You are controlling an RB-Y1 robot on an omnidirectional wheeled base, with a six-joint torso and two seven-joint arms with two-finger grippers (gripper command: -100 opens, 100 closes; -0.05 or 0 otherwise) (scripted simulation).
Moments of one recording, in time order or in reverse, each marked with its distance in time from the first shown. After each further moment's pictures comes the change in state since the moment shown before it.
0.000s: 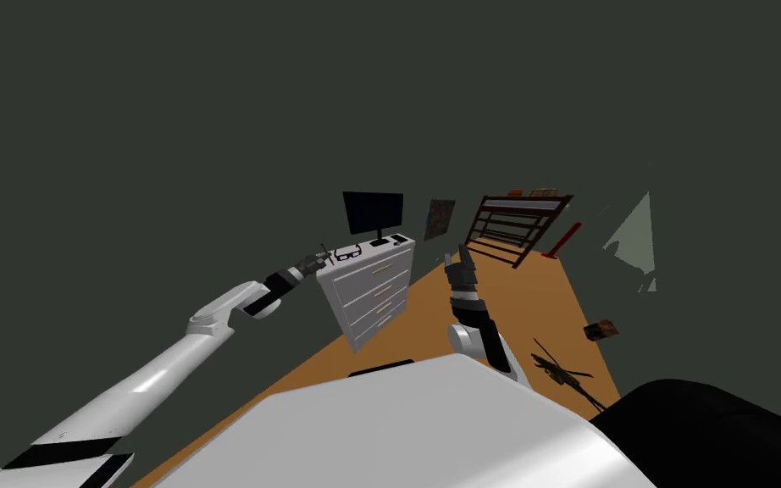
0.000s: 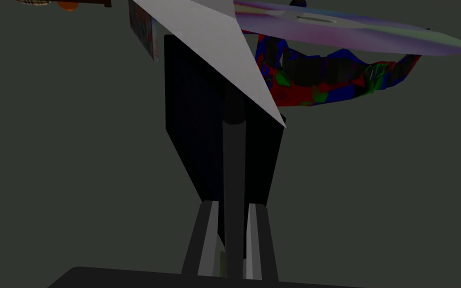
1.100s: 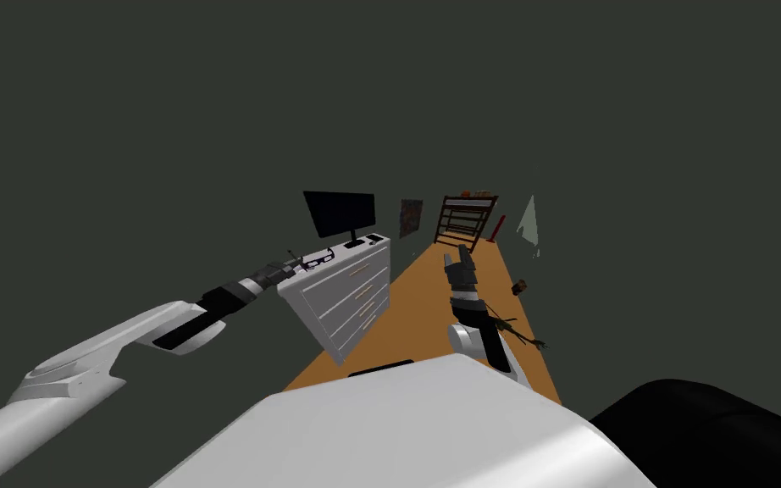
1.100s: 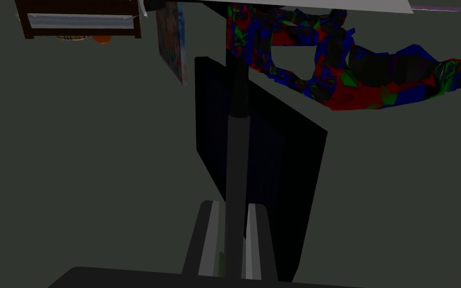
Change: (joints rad) left arm 0.309 0.215 0.167 -0.144 0.203 0.056 -0.112; right arm 0.000 0.000 0.000 0.000 0.000 0.000 0.000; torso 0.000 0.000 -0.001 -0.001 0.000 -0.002
